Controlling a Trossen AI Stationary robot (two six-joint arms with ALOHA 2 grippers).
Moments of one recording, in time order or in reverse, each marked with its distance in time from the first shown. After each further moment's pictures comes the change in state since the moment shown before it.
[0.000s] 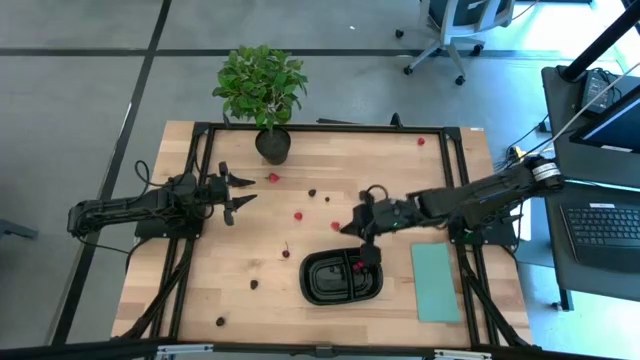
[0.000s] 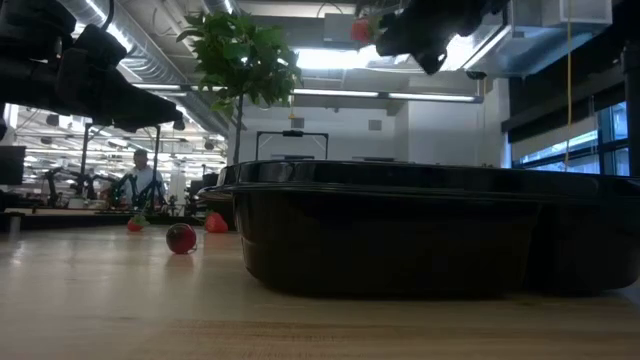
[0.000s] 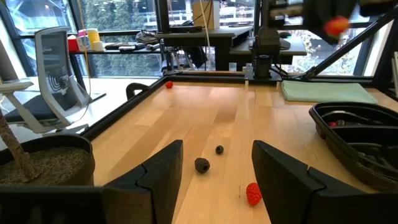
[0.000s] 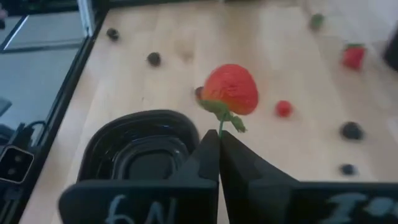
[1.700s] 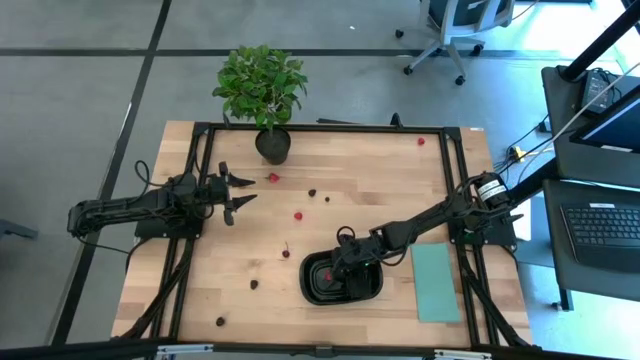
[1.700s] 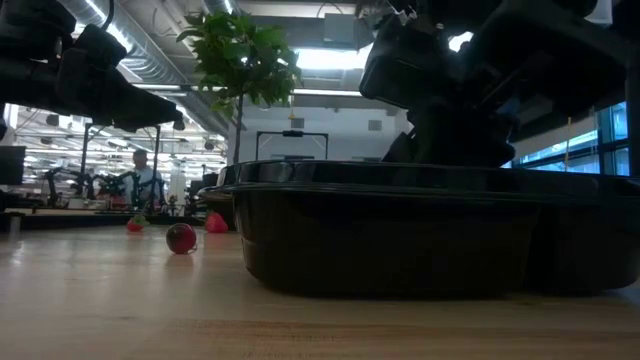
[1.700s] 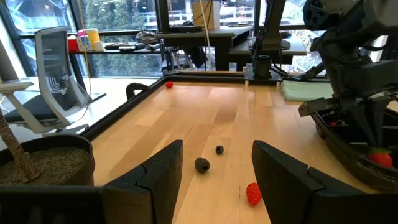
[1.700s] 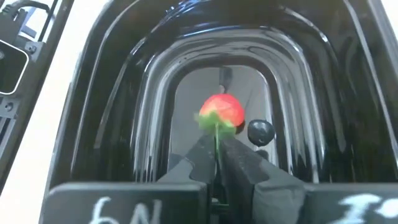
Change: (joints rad) left arm 0.000 0.000 0.000 0.000 0.000 0.000; right arm 0.084 0.450 0.000 0.207 -0.261 0.060
